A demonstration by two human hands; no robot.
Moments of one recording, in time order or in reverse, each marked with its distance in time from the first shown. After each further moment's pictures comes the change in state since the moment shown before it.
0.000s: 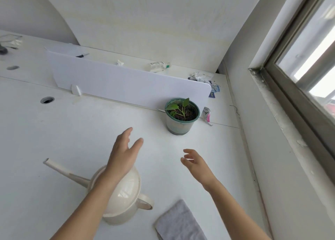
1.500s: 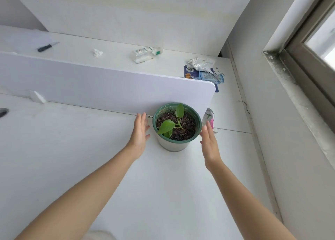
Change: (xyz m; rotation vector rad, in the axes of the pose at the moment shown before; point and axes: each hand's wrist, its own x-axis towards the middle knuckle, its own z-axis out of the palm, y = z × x) left_hand 0.211 -0.027 0.141 -0.535 -0.310 -0.284; right_hand 0.179 -0.005 -0.059 0.352 0.324 -0.042
